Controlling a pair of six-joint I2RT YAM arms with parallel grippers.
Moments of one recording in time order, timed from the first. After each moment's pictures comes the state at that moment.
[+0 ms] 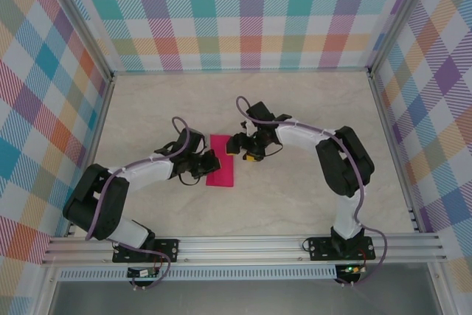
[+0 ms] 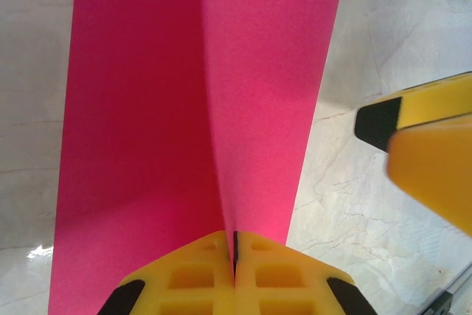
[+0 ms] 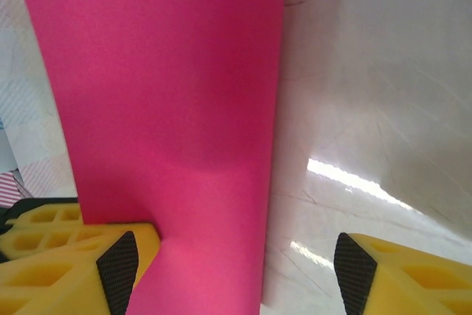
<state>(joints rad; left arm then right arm) -0.49 1.49 0.73 -0.21 0.36 -0.79 0.63 1.95 1.31 -0.50 -0.54 0.68</state>
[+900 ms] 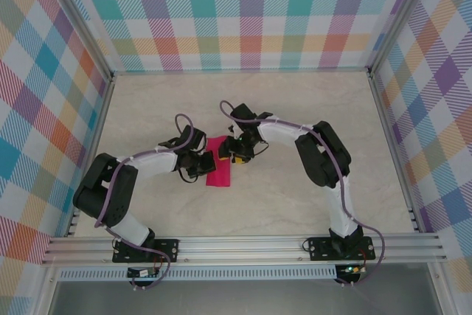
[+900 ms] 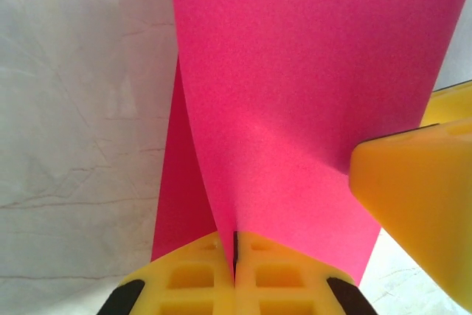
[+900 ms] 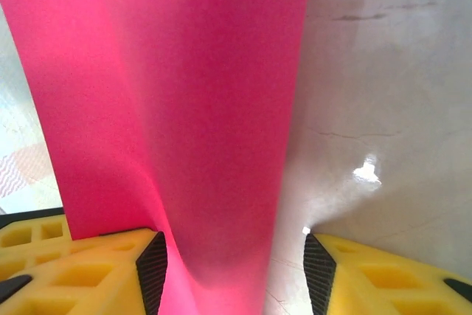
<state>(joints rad) -0.46 1.59 0.79 -0.32 0.29 -0.70 0.70 2.14 1.52 -0.62 -0.51 0.67</state>
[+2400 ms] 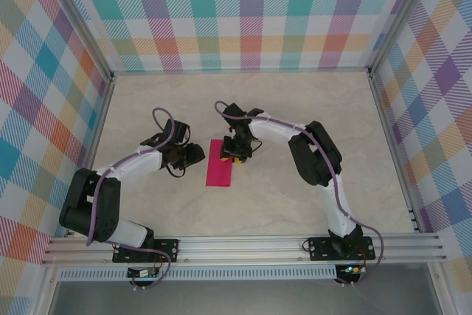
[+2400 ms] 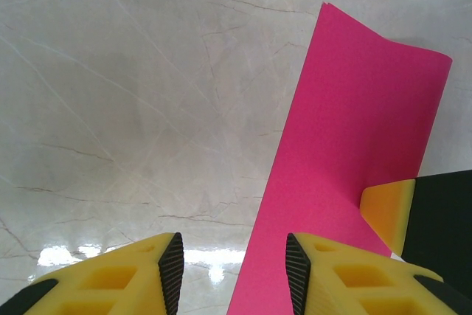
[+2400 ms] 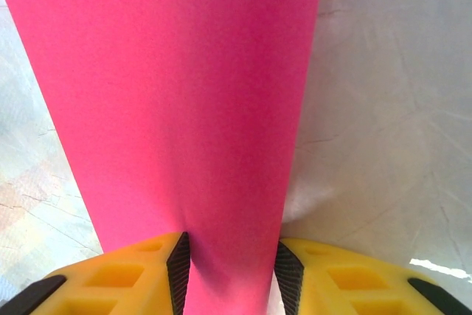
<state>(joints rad) -0.34 1.45 0.79 -0.41 0.17 -0.71 0.74 2.22 1.66 -0.81 -0.34 0.78</state>
